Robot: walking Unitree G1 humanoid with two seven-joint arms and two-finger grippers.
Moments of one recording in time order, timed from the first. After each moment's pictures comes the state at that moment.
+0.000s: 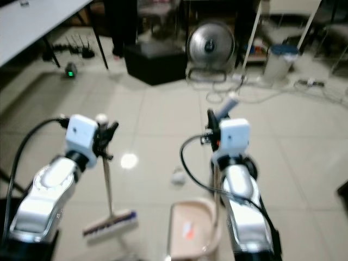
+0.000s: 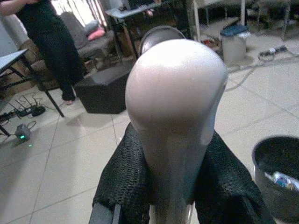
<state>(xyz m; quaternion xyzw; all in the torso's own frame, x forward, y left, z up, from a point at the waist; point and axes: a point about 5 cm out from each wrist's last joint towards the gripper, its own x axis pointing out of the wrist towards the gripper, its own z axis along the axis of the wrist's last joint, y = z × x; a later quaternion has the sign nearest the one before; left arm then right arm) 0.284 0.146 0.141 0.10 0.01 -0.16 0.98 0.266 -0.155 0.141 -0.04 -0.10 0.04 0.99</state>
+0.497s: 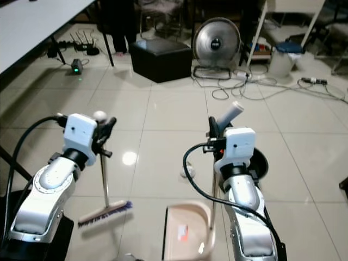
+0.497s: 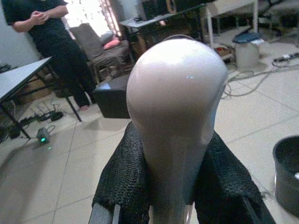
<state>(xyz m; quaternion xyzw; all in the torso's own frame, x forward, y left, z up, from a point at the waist) 0.285 0.155 0.147 0.11 -0.02 -0.12 0.99 0.256 -0.153 0.146 -0.02 -0.10 0.05 0.99</state>
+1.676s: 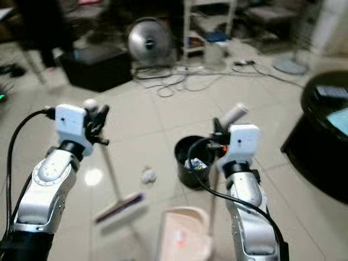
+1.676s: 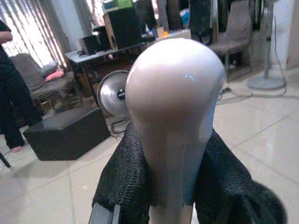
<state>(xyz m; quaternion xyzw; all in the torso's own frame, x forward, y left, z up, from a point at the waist) 0.296 0.160 0.157 0.08 -0.05 -0.09 0.99 0.260 -0.156 0.149 0.00 -0.06 0.03 1.00</state>
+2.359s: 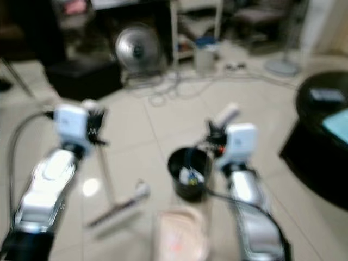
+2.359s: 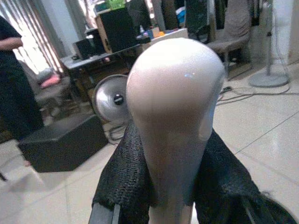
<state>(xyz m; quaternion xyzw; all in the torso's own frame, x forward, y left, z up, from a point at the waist) 0.297 0.153 0.153 0.07 -0.04 -0.09 0.99 0.259 -0.161 0.144 0.00 -0.05 0.06 1.00</state>
